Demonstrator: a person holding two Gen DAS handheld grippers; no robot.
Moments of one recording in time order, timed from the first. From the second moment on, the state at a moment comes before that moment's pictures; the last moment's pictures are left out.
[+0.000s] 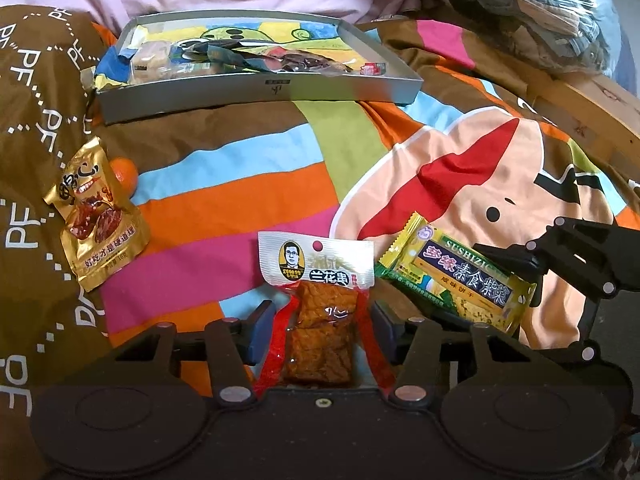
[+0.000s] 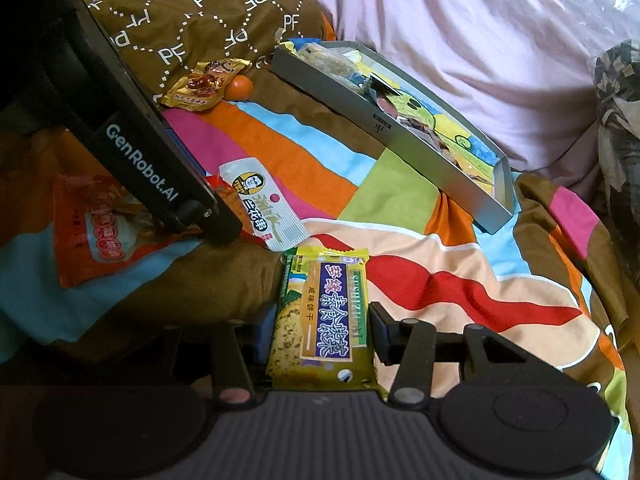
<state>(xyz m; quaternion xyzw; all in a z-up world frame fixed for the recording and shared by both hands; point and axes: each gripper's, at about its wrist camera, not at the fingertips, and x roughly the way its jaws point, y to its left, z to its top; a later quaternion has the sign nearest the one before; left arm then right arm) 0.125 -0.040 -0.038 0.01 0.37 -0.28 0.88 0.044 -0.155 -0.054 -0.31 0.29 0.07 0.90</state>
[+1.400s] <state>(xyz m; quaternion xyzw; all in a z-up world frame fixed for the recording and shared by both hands) 0.127 -0.032 -0.033 -0.02 0.38 -0.31 0.87 0.046 -0.149 -0.056 -0.42 0.23 0.05 0.87</state>
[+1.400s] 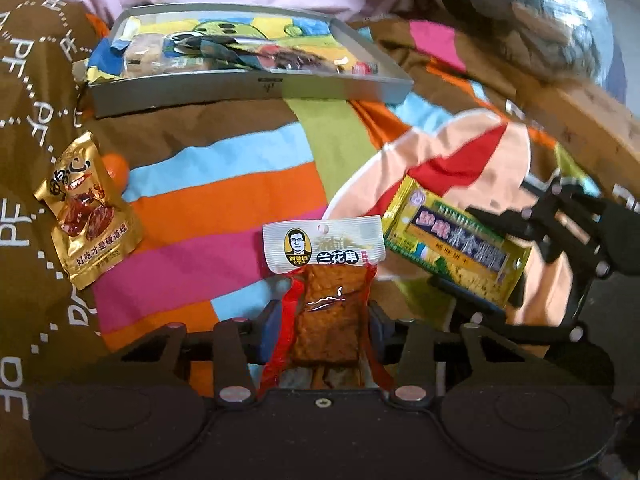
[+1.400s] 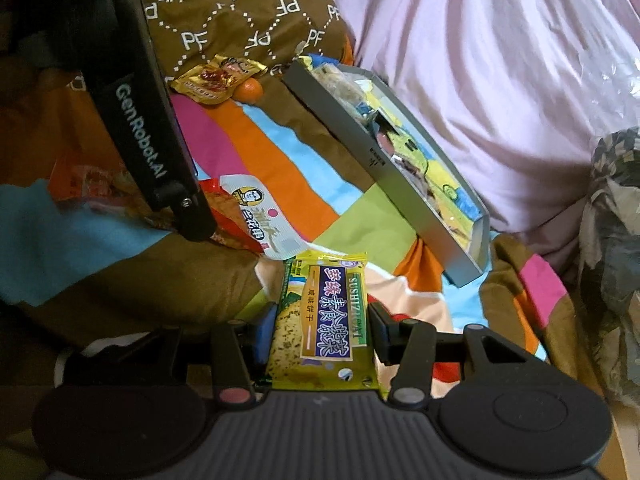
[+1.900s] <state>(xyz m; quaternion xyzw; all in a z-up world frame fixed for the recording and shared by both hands) 0.141 -0.017 0.023 -0.11 0.27 -0.26 0.92 0.081 -0.163 0.001 -0.43 0.15 0.04 0.89</state>
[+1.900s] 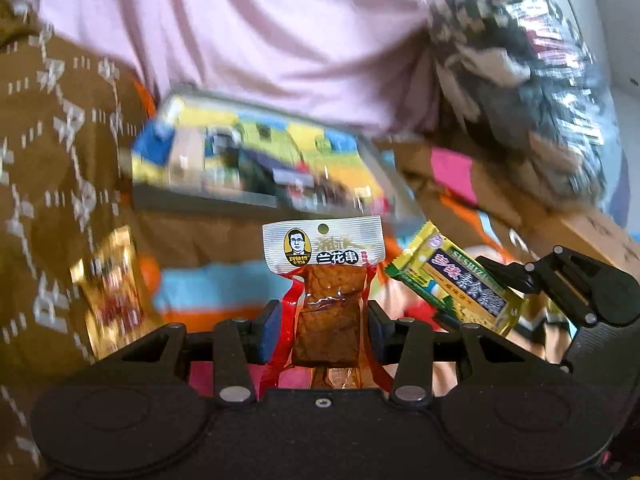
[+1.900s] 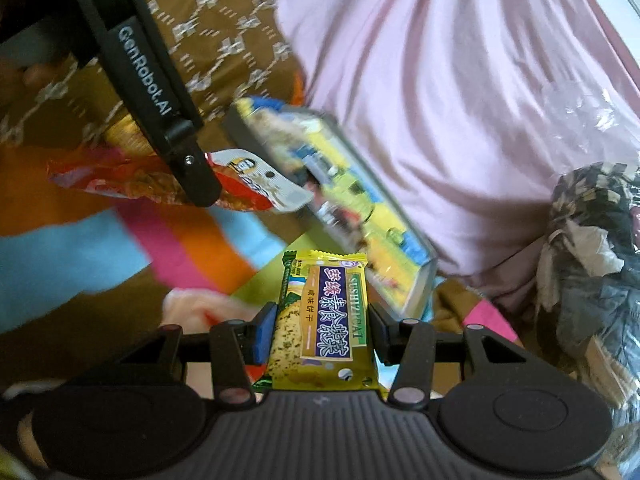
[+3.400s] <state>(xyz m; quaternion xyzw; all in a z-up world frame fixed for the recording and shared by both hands) 0.318 -0.063 0.082 -0.12 0.25 -0.15 0.95 0.248 -0.200 0.059 -0.32 0.13 0.02 0.94</state>
